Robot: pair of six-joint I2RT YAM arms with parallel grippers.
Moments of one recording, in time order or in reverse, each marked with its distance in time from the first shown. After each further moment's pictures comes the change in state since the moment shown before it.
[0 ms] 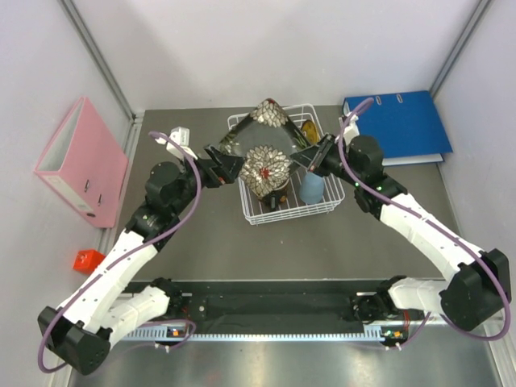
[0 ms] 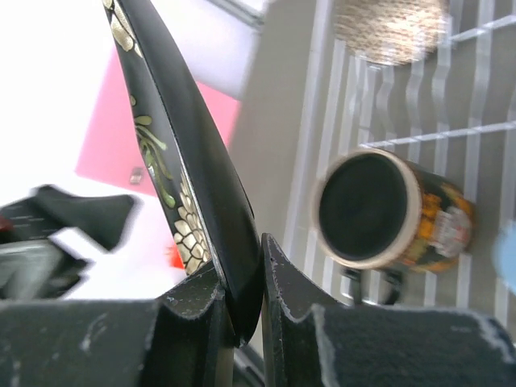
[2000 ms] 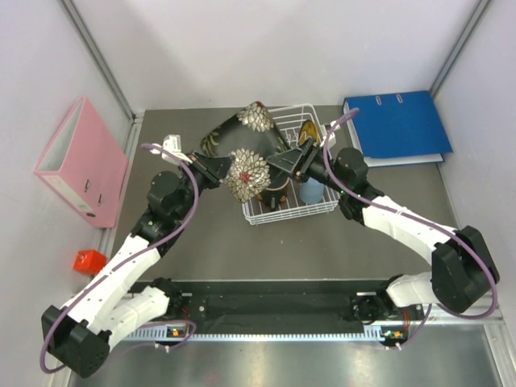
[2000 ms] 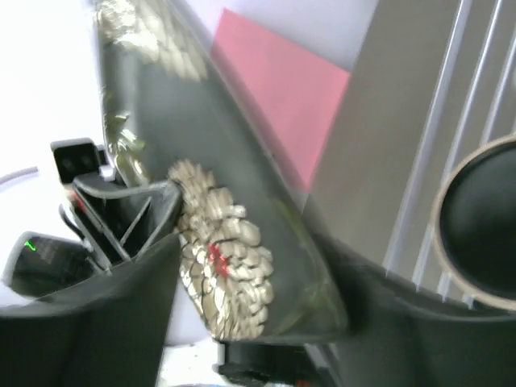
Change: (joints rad) left arm 0.005 -0.030 -0.137 0.206 -0.084 -0.142; right arm 0.080 0.132 -0.129 0.502 -0.140 0.281
